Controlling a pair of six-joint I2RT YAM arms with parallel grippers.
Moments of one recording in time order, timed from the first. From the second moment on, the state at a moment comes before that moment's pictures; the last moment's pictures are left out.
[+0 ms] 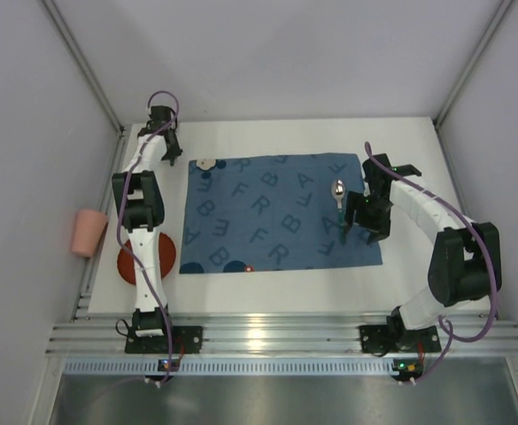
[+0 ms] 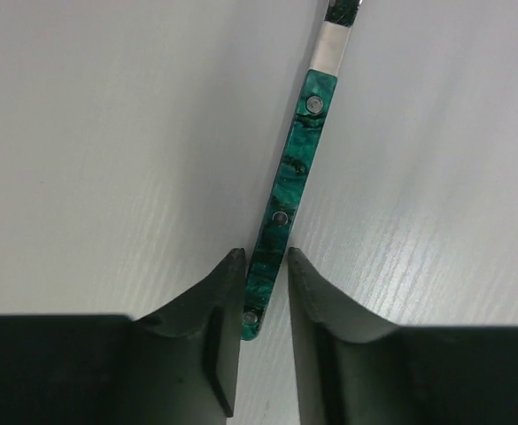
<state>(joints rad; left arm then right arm) 0.06 2.53 2.23 -0.58 -0.17 -0.23 0.21 1.57 1.16 -1.02 -0.13 0.45</state>
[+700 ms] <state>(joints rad) -0.07 2.16 1.89 -0.68 -0.24 -0.22 0.21 1.52 1.20 -1.04 -0.10 0.44</state>
